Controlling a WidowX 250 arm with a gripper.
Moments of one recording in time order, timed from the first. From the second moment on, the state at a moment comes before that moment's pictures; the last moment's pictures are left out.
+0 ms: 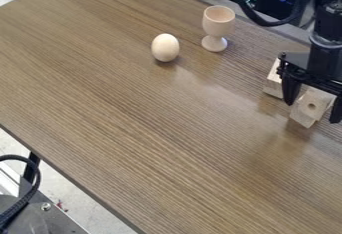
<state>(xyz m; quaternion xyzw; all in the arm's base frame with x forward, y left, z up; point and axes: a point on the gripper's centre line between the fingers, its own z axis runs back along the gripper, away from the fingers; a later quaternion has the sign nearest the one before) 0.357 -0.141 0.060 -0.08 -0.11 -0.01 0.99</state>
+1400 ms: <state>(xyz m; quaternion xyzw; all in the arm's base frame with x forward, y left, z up) 0.356 -0.134 0.064 -0.03 -0.11 -0.02 0.99</state>
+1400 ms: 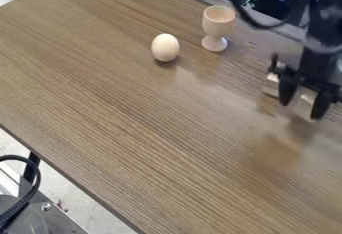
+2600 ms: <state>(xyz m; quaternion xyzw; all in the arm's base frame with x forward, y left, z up) 0.369 -0.148 0.085 0.00 0.05 -0.04 1.00</state>
